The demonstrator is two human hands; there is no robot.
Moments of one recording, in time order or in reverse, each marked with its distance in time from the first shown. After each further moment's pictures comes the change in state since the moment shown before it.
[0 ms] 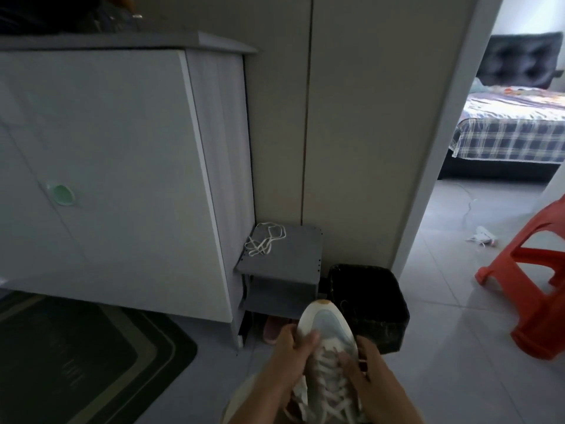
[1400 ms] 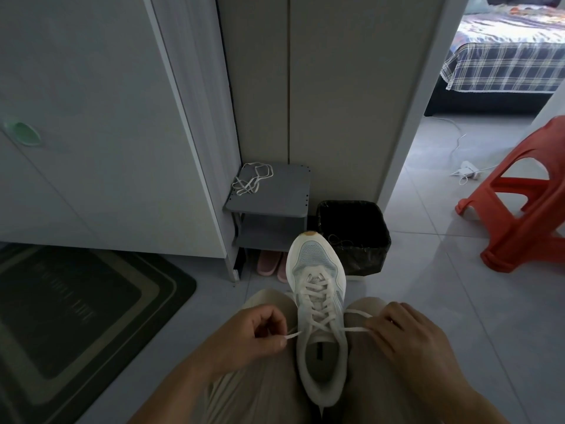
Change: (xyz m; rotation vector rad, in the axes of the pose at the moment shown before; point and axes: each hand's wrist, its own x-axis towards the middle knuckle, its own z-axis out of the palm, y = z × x) left_hand -0.094 -0.020 -0.063 0.380 -0.395 0.226; right_hand -0.070 0.060 -0.039 -0.798 0.273 -0.736
